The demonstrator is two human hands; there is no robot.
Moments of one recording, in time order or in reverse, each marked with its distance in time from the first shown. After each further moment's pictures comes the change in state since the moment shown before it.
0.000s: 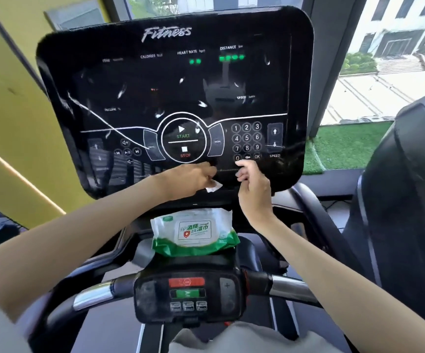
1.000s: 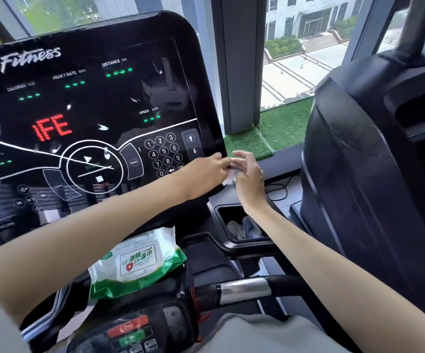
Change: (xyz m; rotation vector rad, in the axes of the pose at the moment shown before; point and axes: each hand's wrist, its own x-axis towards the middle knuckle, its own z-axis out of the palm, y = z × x) left_hand 0.172 0.072 -0.039 0.120 -0.010 0.155; right_hand 0.028 0.064 -0.099 0.278 0.185 0.474
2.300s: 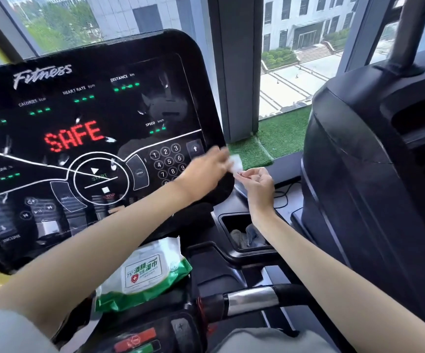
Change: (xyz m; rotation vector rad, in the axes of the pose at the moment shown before) left_hand 0.004 -0.009 -0.001 -0.136 0.284 -0.179; right_hand 0.000 0.001 -0.004 0.310 0.186 0.184
